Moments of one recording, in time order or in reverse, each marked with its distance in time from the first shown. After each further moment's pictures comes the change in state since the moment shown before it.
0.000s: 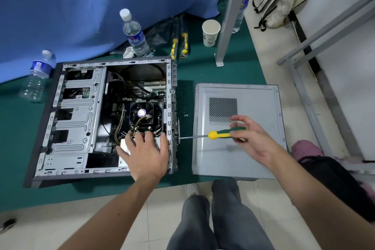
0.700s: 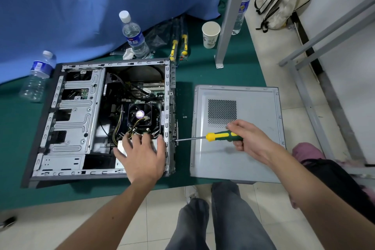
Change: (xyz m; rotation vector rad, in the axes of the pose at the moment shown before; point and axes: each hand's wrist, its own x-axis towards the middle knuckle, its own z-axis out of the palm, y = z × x) left_hand 0.000 0.002 -0.001 -0.018 0.018 -0.004; right_hand 0.008 -0.011 -0.005 -0.294 -0.033 0.107
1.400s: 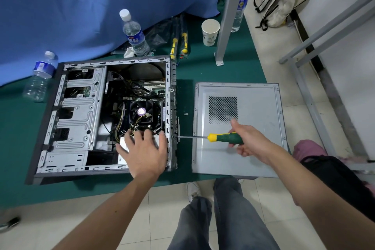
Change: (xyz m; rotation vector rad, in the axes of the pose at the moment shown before) left_hand 0.001 -0.002 0.001 -0.025 0.013 0.012; right_hand -0.007 0.015 0.003 -0.176 0.021 0.070
